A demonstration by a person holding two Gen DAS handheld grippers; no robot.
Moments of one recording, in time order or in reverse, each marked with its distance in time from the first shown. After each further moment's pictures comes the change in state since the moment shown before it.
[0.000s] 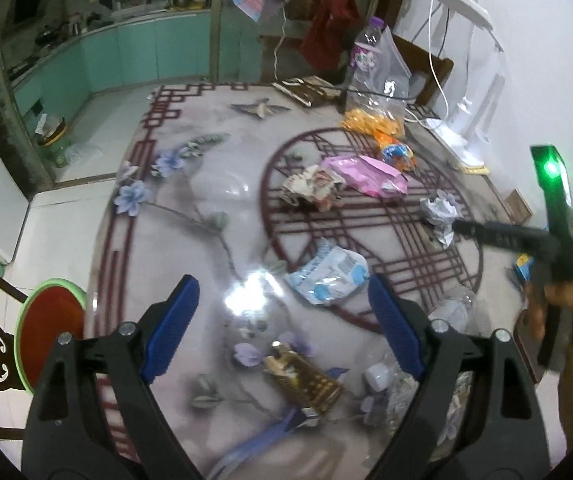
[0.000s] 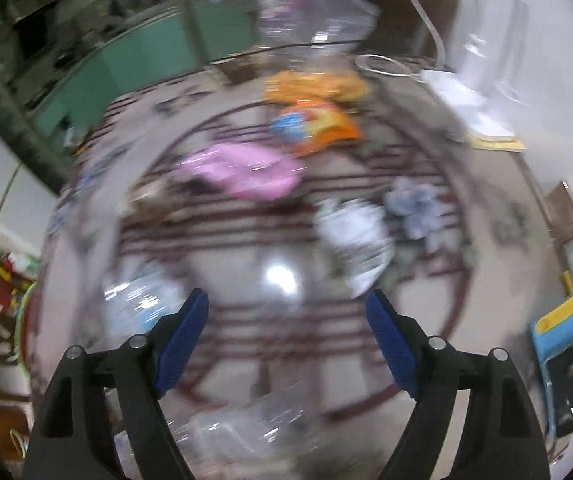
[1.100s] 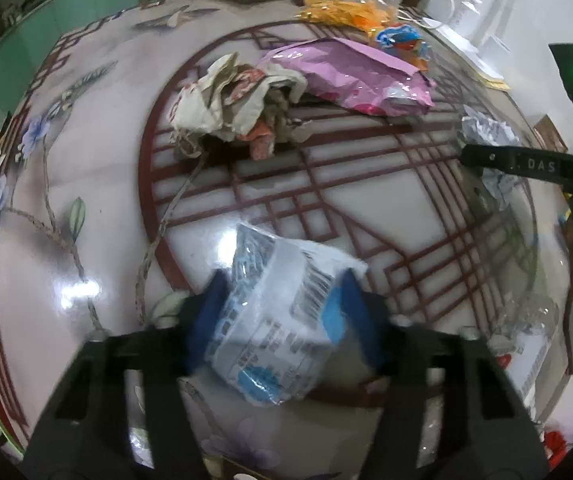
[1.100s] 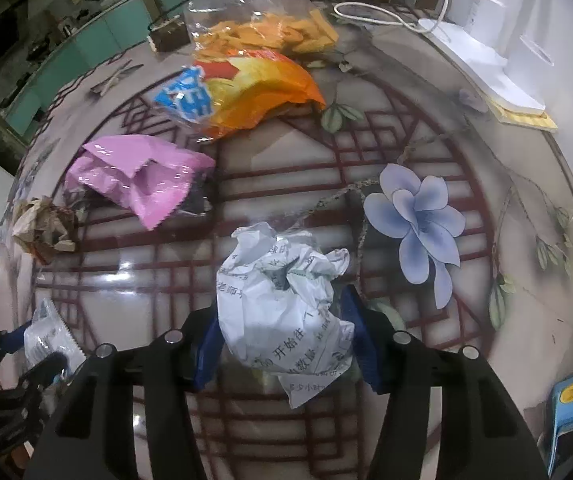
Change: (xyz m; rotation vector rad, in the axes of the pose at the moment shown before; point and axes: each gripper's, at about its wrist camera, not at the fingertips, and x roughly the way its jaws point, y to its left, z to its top) left arm 0.180 -0.054 0.008 0.138 0.253 -0.059; right arm 0.098 -0.043 0.034 0.015 0.109 0.001
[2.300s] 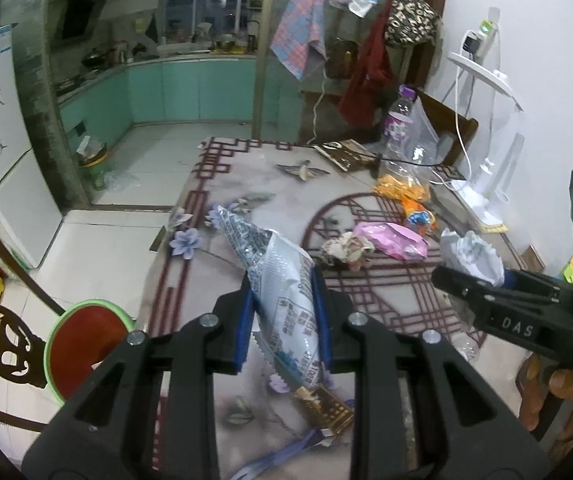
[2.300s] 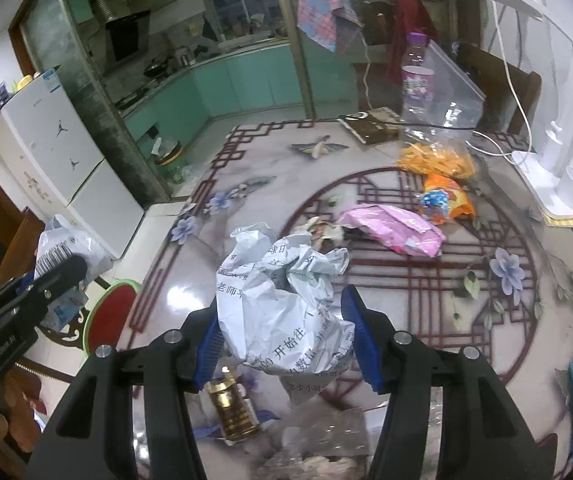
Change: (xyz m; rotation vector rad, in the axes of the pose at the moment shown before) left arm -0.243 0.061 -0.064 -0.241 -0.447 0.181; right arm -0.179 0.178 -0.074 -0.213 -0.266 0.256
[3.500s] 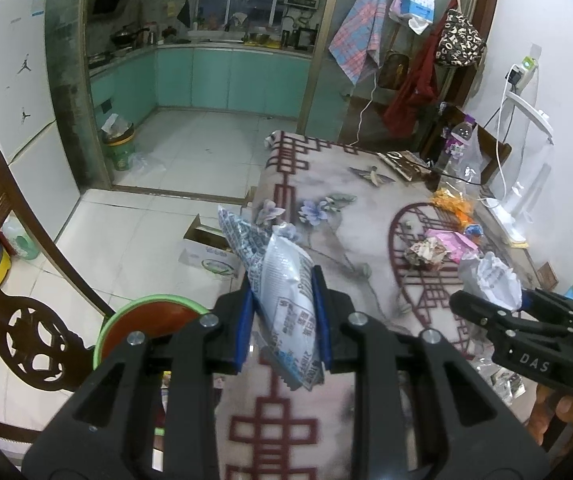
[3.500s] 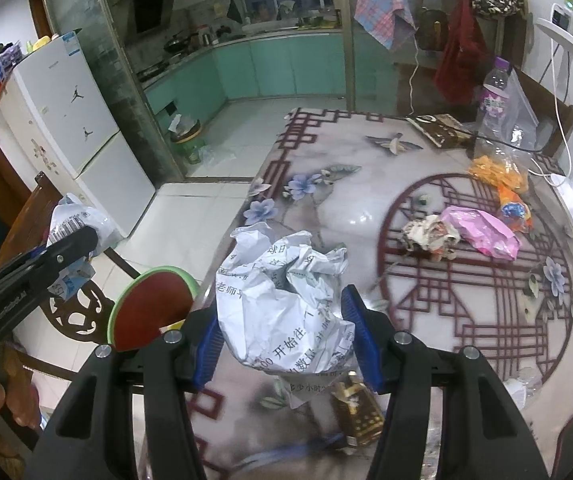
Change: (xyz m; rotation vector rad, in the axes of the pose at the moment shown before) left arm -0.017 0.168 -0.001 -0.081 0.018 0.013; right arm 0.041 0.158 -0.005 -0.080 0.040 -0.018
